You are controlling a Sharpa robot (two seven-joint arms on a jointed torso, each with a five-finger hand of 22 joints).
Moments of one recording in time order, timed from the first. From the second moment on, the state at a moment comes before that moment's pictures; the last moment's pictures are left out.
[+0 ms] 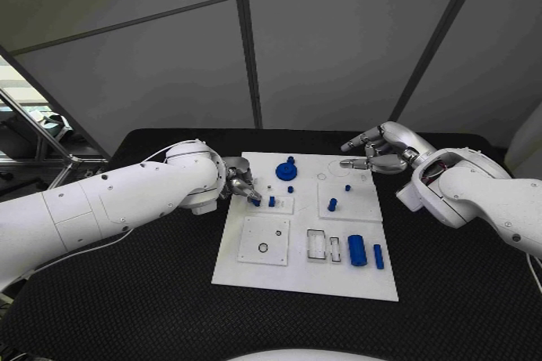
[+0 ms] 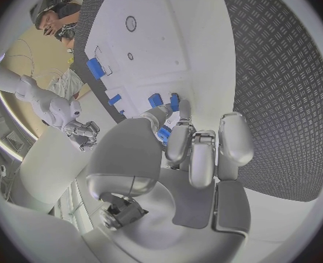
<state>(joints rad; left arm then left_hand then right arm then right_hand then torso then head) 1.17 -0.75 0.09 1.41 -1.20 0.13 -0.53 1.19 -0.03 0.43 0.05 0.30 1.09 0.05 0.12 1.12 1.47 -0.02 1.24 1.31 1.47 -0.07 1.55 1.31 0.12 1.34 0.04 1.31 1.25 1.19 -0.83 0.07 1.47 -1.04 -0.34 0.03 1.25 -0.14 0.19 0.04 0.17 0.97 0.12 0.07 0.10 1.34 0.03 1.20 1.17 1.47 -0.04 1.28 1.18 0.04 1.45 0.07 1.42 1.31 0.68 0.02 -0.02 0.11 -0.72</state>
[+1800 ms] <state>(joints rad) 1.17 -0.70 0.08 1.38 -1.25 0.16 -0.55 1.07 -0.07 0.47 0.11 0.06 1.13 0.01 0.18 1.22 1.47 -0.04 1.28 1.31 1.47 -0.10 1.57 1.31 0.12 1.36 0.01 1.32 1.29 1.19 -0.83 0.07 1.48 -1.04 -0.34 0.03 1.25 -0.14 0.19 0.04 0.17 0.97 0.12 0.07 0.10 1.34 0.03 1.20 1.17 1.47 -0.04 1.28 1.18 0.04 1.45 0.07 1.41 1.31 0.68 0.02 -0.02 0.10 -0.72</state>
